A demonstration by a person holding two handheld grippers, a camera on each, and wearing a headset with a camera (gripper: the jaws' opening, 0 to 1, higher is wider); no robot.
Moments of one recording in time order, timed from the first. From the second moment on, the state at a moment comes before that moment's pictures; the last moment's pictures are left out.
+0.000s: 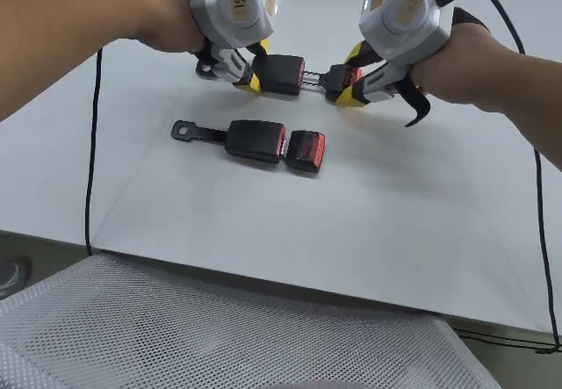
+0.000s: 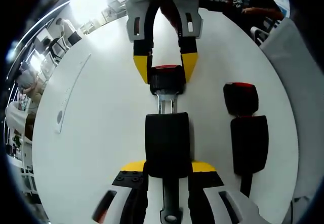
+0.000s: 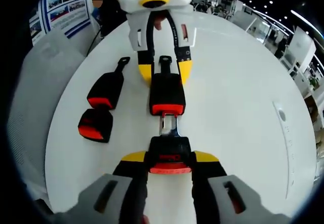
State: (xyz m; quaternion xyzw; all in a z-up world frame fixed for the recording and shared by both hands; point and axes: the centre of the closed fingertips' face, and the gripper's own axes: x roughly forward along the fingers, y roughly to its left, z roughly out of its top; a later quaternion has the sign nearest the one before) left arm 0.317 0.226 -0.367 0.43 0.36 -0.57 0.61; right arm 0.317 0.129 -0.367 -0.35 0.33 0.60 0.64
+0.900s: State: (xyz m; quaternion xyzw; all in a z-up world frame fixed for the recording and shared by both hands) left arm 0.316 0.225 -0.366 0.42 0.35 -0.57 0.61; right arm 0.314 0.143 -0.365 -0.34 0.31 0.60 0.66
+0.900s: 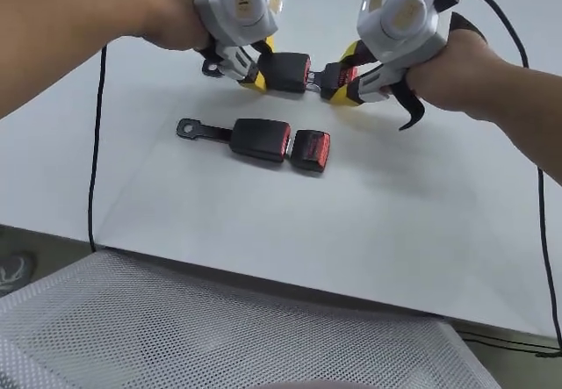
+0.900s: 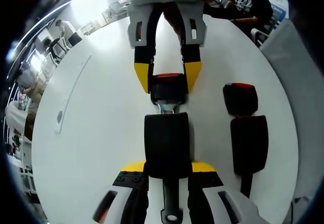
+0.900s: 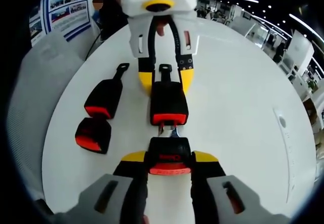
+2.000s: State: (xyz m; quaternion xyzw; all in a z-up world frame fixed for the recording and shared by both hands) left arm 0.322 0.227 -0.370 0.42 0.36 -0.57 0.61; right arm 0.317 0.159 -0.364 -0.34 0.31 0.60 0.66
